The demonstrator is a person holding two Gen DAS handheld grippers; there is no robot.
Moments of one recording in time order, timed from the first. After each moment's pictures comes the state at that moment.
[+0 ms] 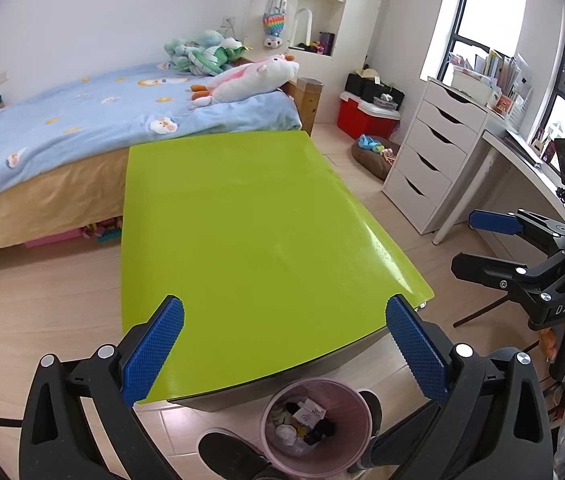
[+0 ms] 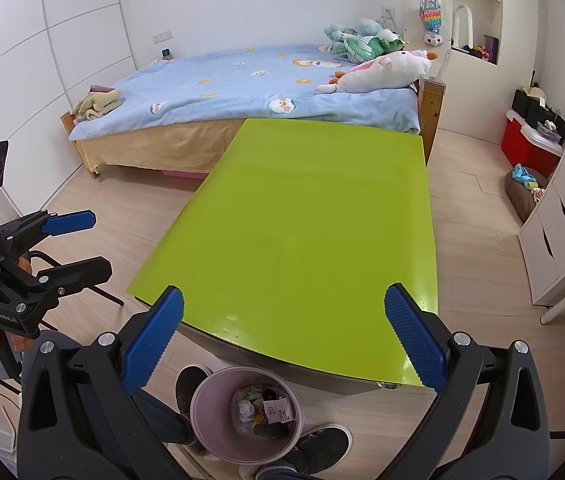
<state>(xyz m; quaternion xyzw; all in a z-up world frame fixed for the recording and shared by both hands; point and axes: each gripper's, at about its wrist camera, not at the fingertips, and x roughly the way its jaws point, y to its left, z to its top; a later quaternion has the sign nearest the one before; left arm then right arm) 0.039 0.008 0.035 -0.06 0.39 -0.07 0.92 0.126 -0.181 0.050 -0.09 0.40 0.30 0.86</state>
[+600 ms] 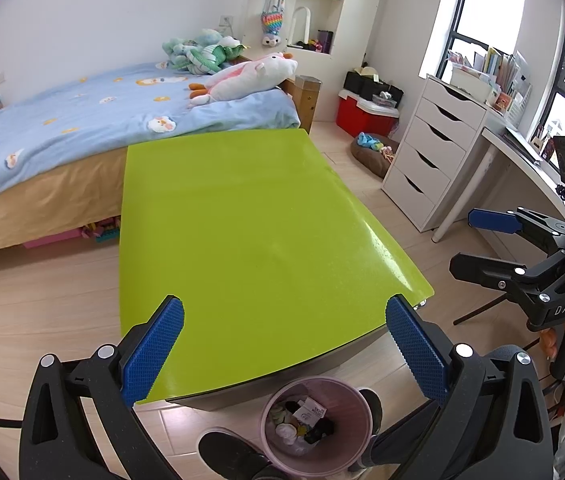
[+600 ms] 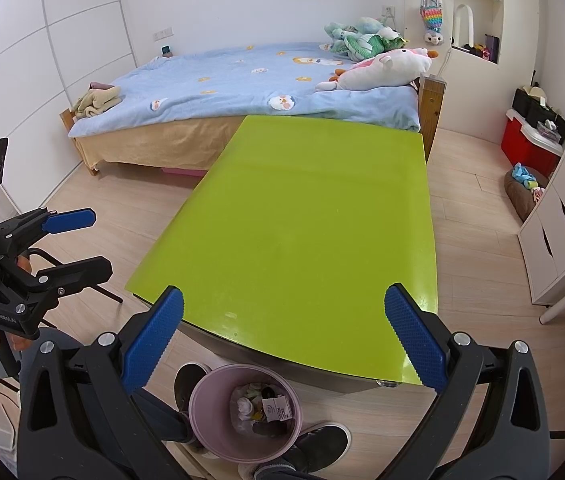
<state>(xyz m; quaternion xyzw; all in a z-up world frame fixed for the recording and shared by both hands) 0.040 0.007 0.035 -0.06 0.39 -0.07 0.92 0.126 -0.184 0.049 -0.09 0.40 0.30 0.86</state>
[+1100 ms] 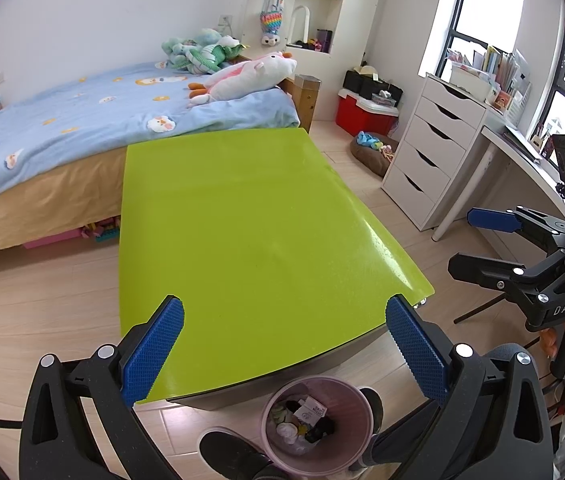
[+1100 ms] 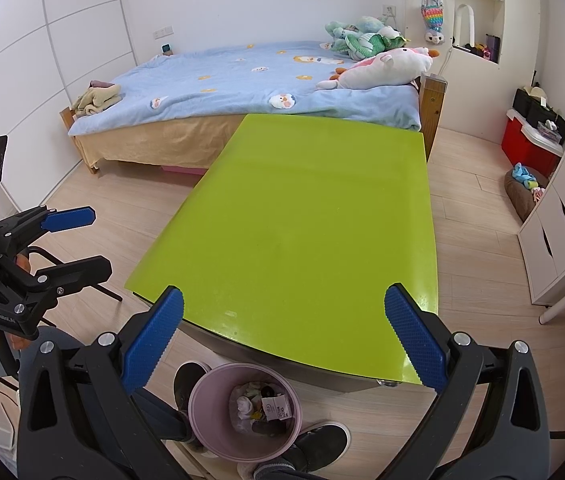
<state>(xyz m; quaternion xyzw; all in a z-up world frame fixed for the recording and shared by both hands) 0.041 0.006 0.035 -0.06 0.39 -0.07 0.92 0.126 -0.183 0.050 -0.09 0.40 0.30 0.86</state>
